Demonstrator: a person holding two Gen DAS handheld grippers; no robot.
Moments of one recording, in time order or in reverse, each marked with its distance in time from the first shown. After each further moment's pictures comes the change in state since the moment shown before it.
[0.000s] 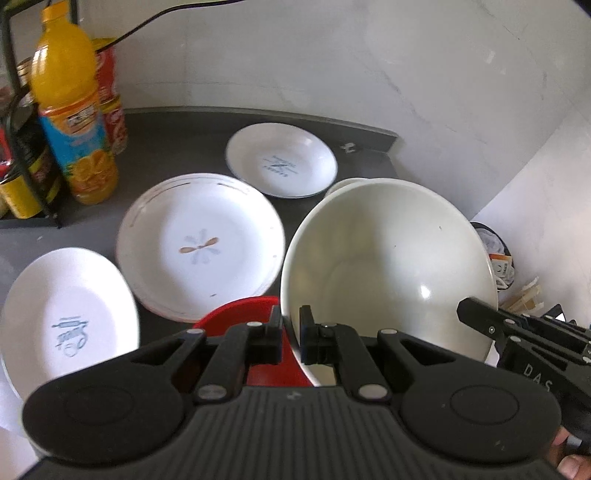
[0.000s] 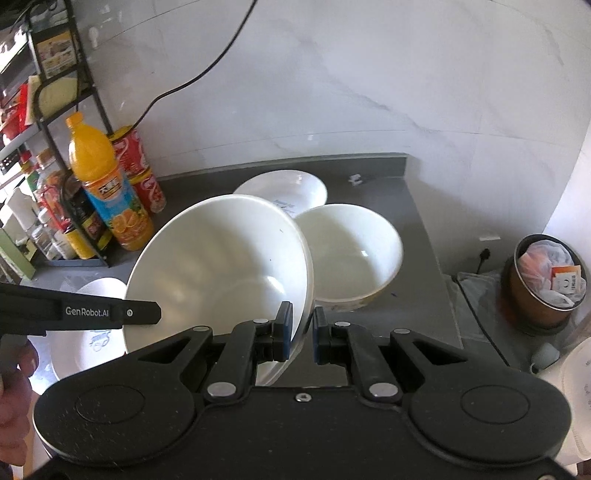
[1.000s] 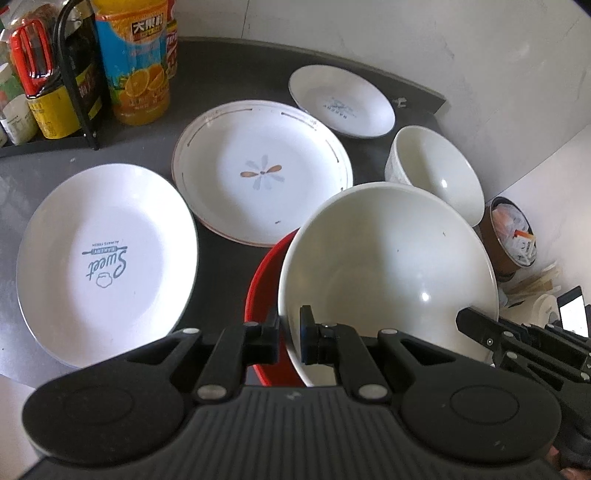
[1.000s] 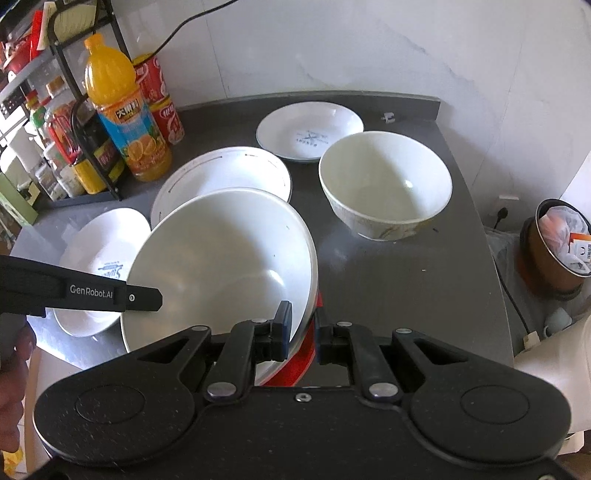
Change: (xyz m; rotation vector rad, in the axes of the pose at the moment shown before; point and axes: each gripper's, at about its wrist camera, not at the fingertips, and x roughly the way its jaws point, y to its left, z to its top) left arm 0.014 0.068 -0.031 -0.079 0.148 0.025; right arm 0.023 0.048 -0.039 -0.043 0.169 -0.006
